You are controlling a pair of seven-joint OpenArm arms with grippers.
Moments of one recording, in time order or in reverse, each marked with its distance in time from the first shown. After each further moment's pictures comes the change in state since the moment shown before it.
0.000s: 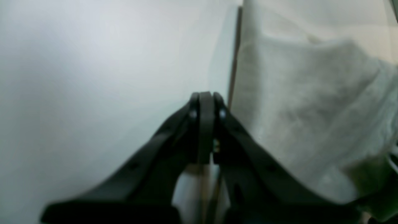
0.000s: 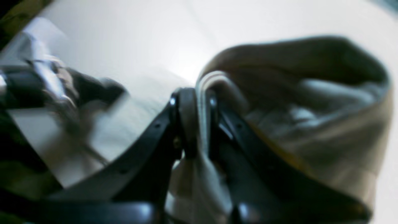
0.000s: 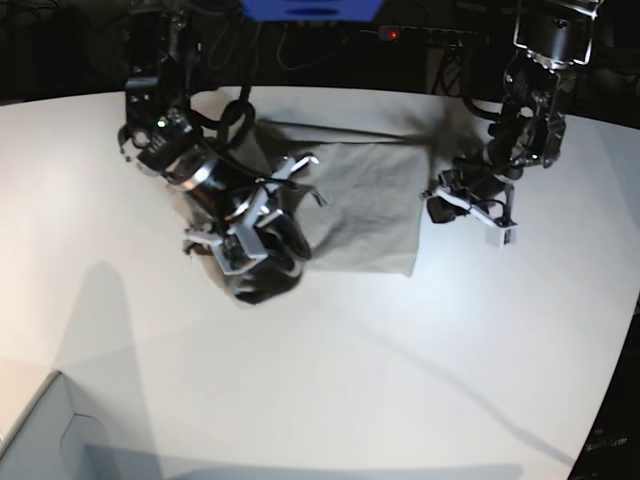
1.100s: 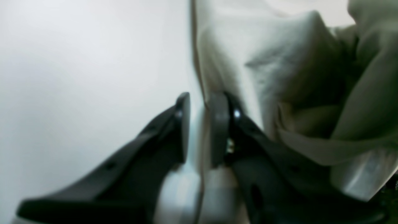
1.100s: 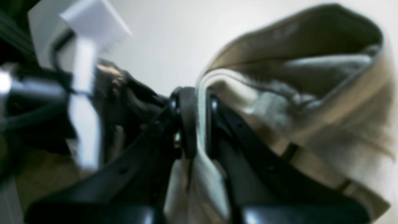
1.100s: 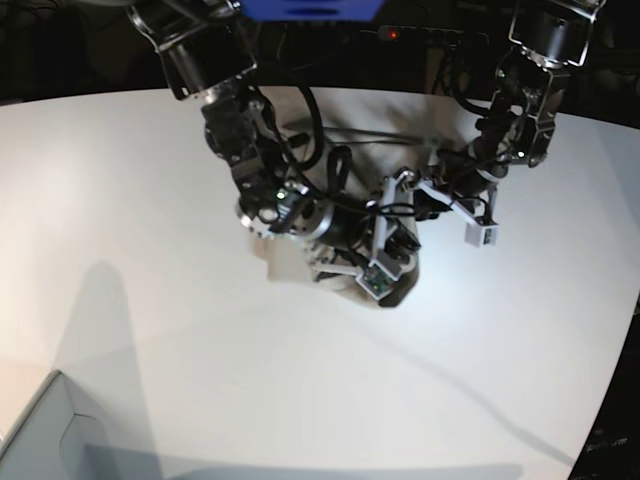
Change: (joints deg) left arm 0.0 -0.5 5.5 0.5 -0.6 -0.4 -1.5; right arm 18.8 -1.9 -20.5 -28.1 -0.5 -4.5 0.0
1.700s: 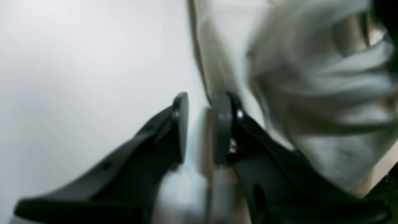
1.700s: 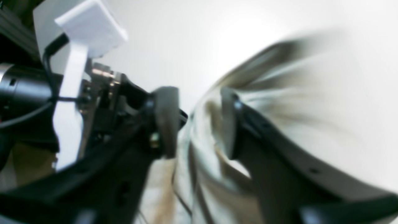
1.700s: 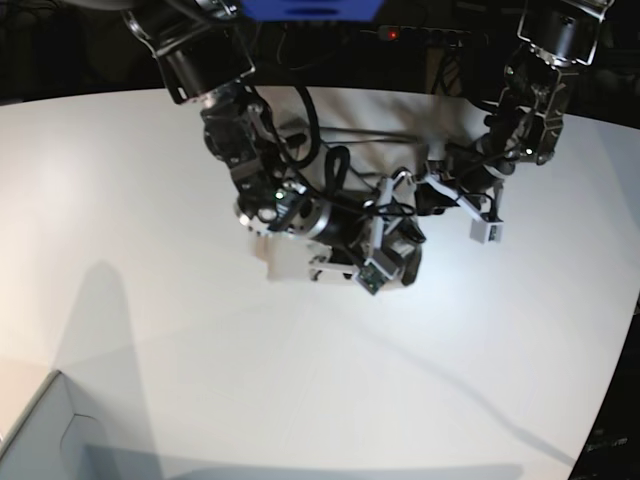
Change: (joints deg) left arm 0.8 -2.5 0.1 0.7 -0.7 -1.0 0.3; right arm 0.0 1.3 -0.4 -1.4 0.4 0.0 3.0
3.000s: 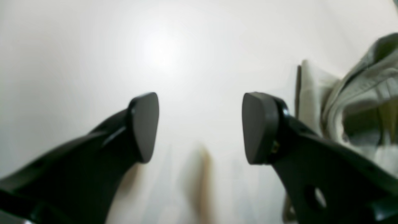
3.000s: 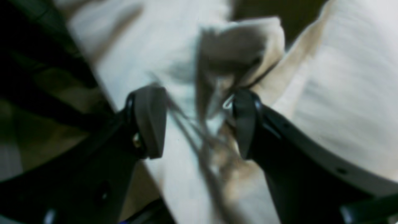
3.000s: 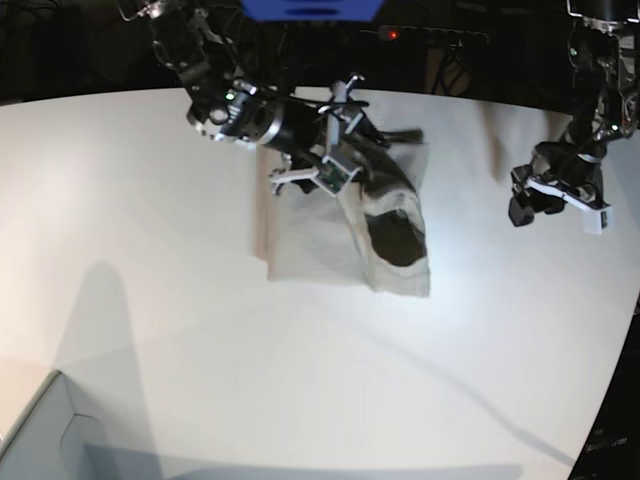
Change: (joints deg) left arm 10.8 -3.5 -24.6 11.5 0.9 1.3 2.0; right arm -17.9 10.6 -4.1 16.1 0.2 0.3 0.2
